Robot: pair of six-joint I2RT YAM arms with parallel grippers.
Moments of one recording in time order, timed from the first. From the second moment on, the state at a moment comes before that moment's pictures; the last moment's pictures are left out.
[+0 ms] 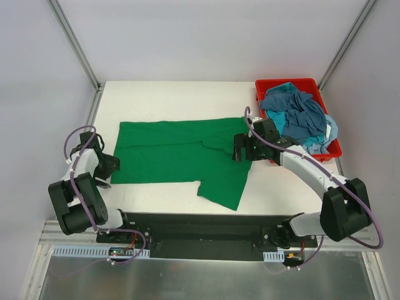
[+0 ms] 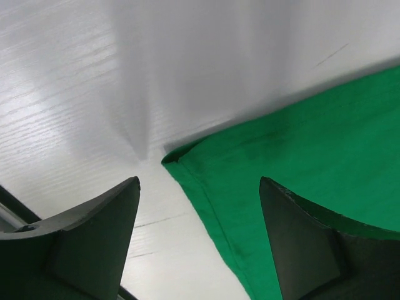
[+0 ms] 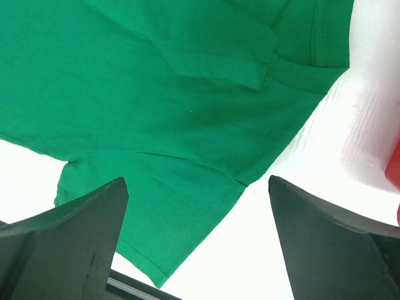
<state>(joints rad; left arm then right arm) 0.38 1.34 0.77 -0.76 -0.11 -0.88 0.45 1.37 0.93 -0.50 -0.10 0.29</state>
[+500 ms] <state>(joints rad) 0.38 1.41 0.73 -0.72 -0.11 -0.95 0.45 1.34 0.92 -0.50 -0.10 0.29</state>
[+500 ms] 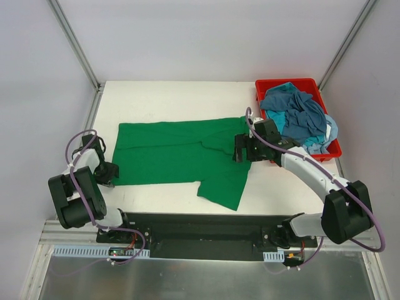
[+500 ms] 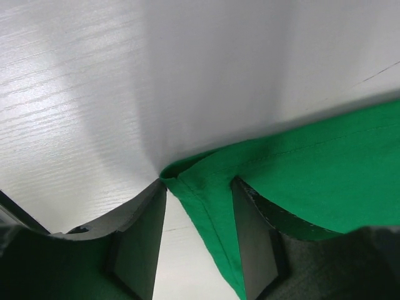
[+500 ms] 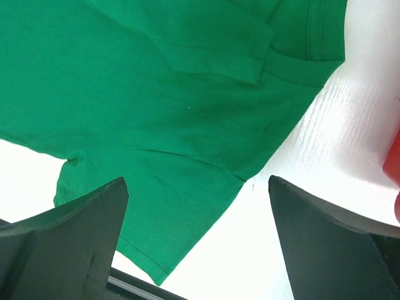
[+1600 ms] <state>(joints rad) 0.38 1.42 0.73 -0.61 -0.02 -0.88 1.01 1.43 0.77 -0.60 -0.07 0.28</state>
